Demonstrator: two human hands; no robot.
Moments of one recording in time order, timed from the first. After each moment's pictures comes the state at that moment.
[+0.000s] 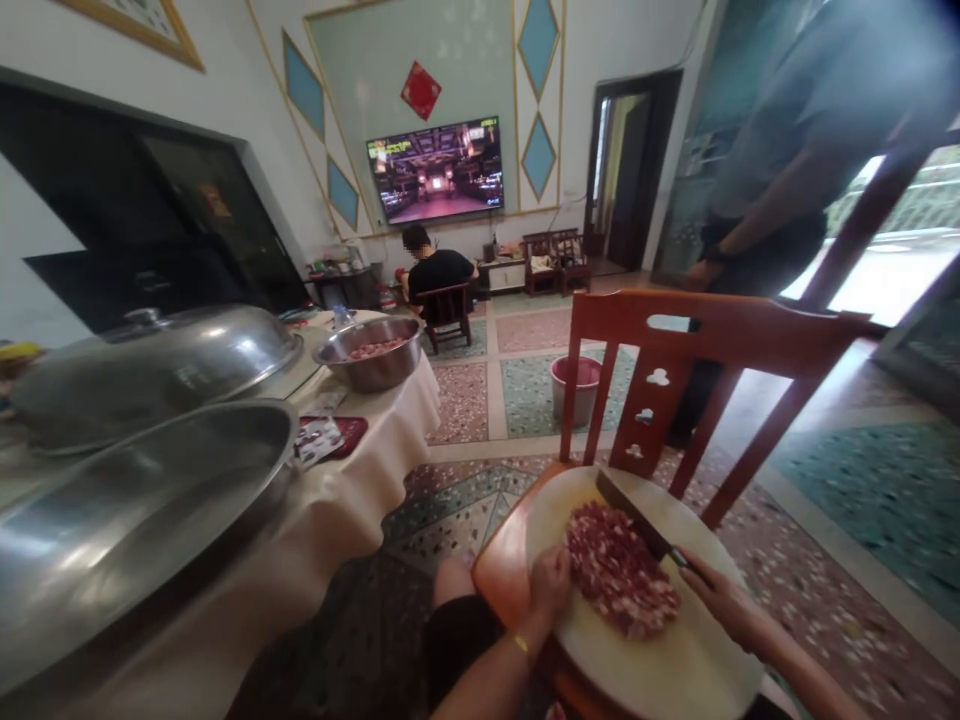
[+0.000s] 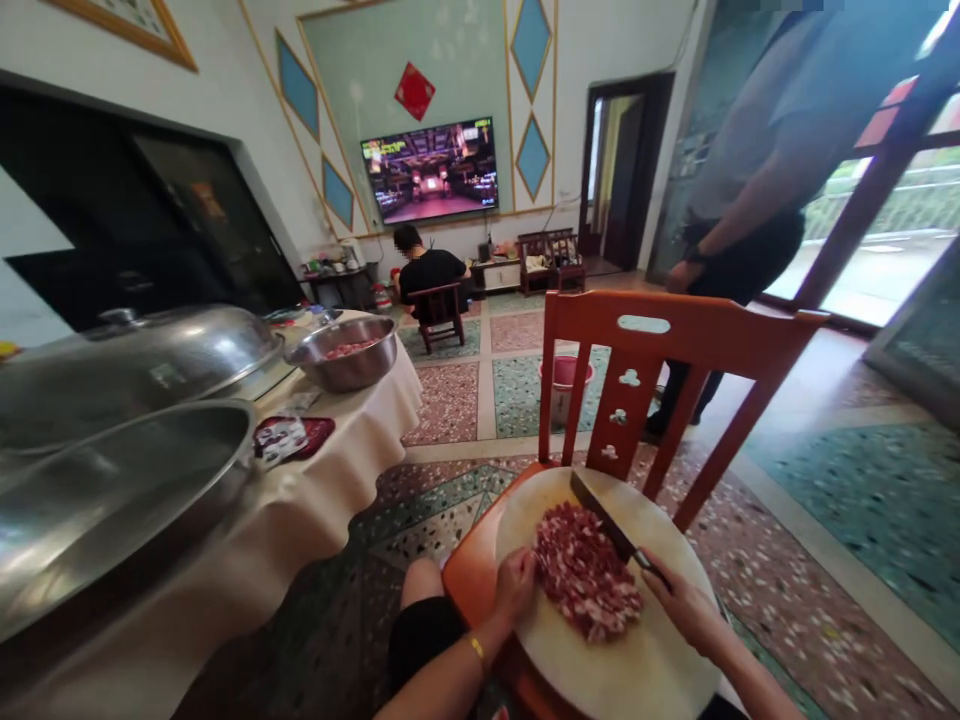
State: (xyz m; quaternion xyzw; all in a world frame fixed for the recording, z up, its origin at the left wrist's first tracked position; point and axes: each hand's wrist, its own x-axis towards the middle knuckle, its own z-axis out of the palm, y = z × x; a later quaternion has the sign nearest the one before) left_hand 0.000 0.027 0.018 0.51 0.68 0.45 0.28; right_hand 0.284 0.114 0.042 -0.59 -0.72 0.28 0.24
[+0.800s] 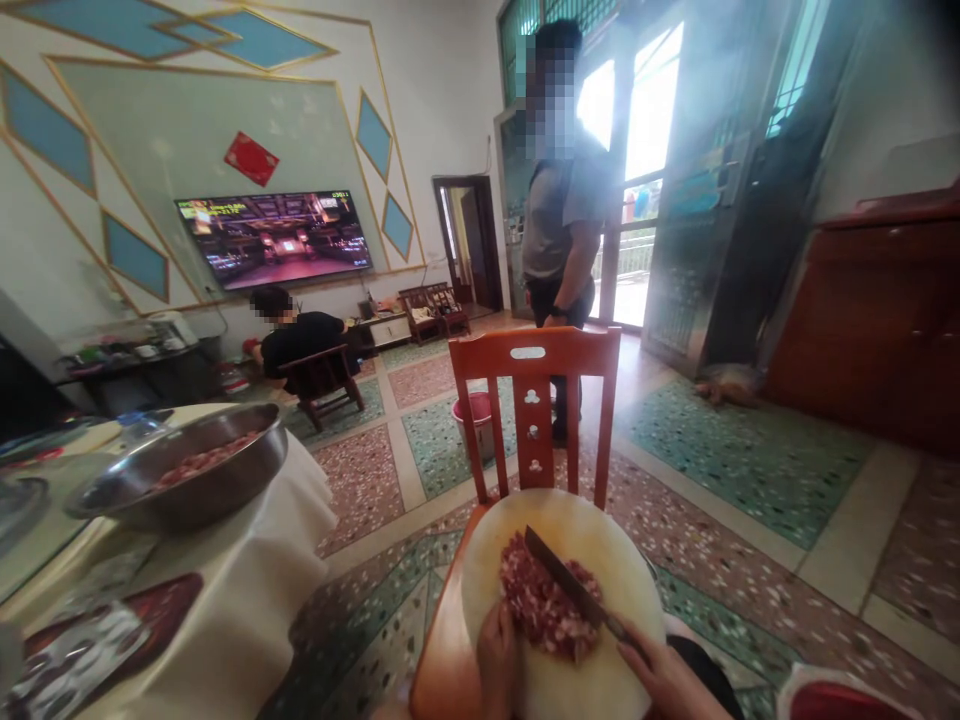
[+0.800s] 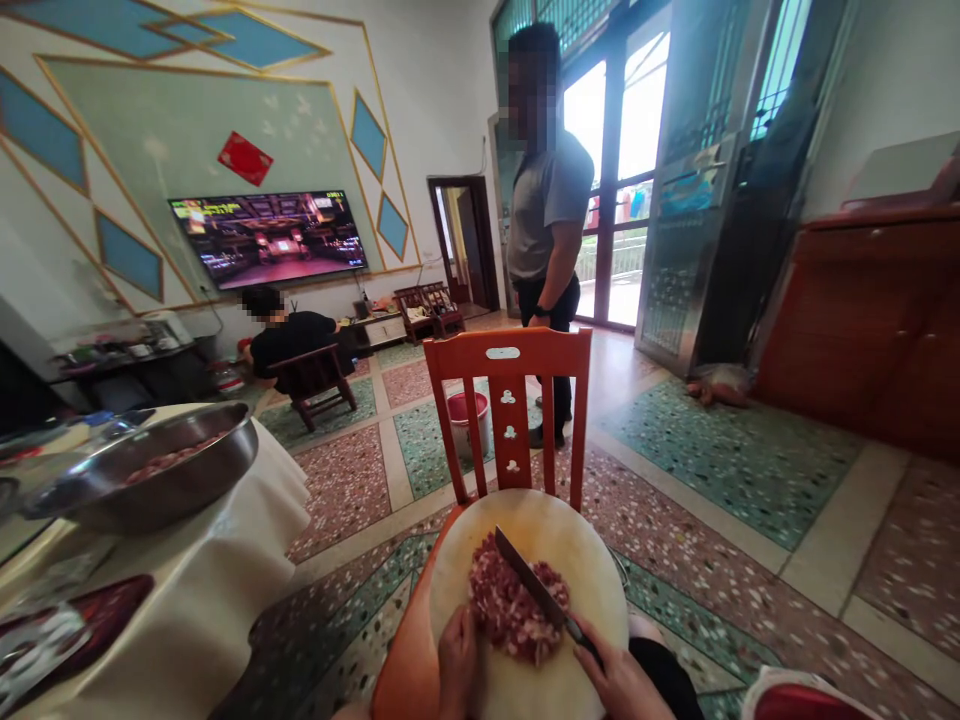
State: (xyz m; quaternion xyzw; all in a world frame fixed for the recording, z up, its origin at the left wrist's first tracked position) left_hand -0.012 0.031 0.022 0.53 0.63 0.46 0.35; right_hand 0.249 -0.014 0.041 -0.60 -0.64 0.36 0.31
